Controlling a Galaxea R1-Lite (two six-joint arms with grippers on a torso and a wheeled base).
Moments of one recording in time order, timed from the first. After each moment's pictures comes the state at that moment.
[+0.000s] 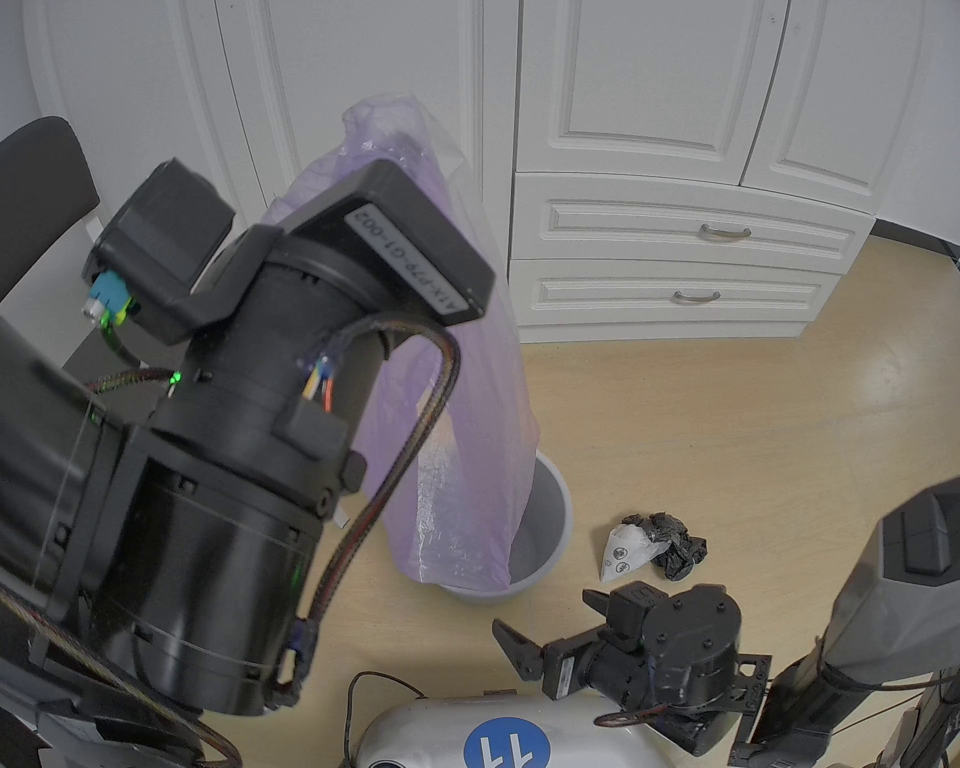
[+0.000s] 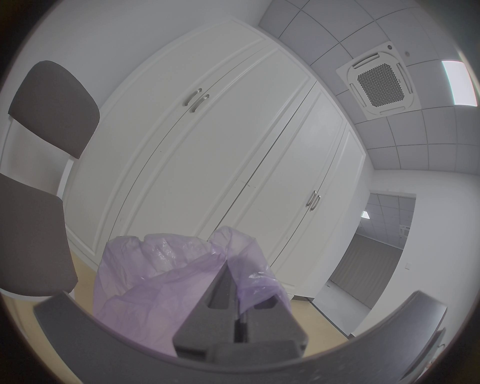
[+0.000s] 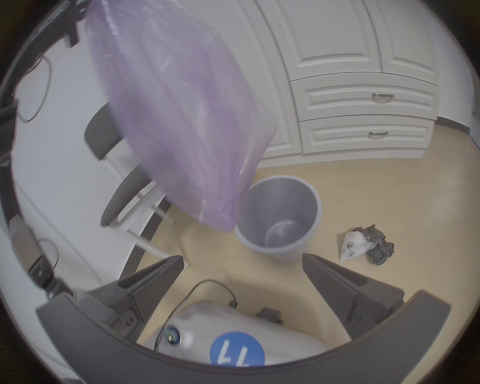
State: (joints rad) left arm -1.08 1.64 -0.79 -1.53 0.65 -0.02; right arm 0.96 2.05 -0.39 -1.33 -0.39 0.37
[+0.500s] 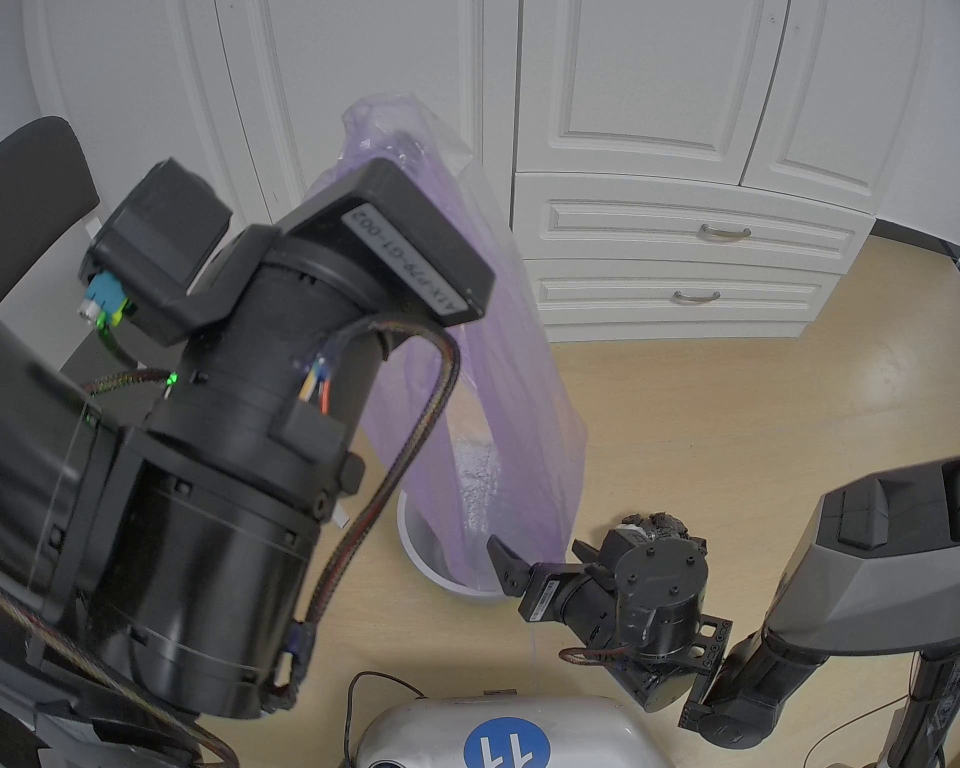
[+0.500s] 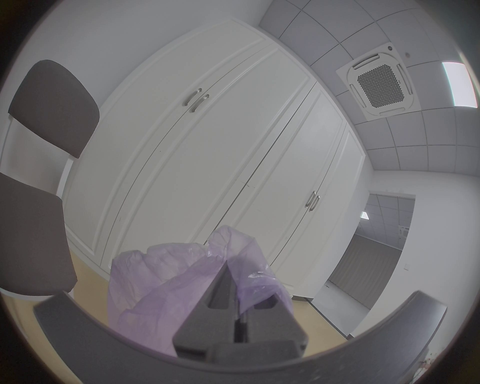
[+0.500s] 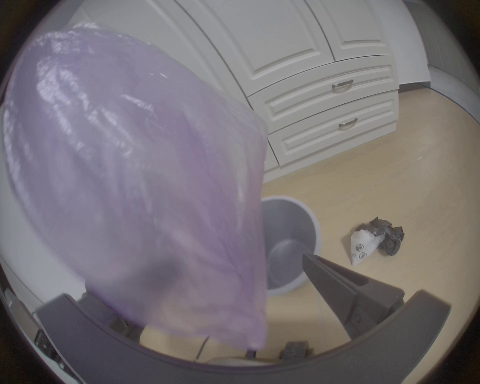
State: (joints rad) left arm -1.09 1.64 -0.79 -1.53 0.65 -0.02; right arm 0.88 2.17 -0.57 -1.41 -0.47 0.55
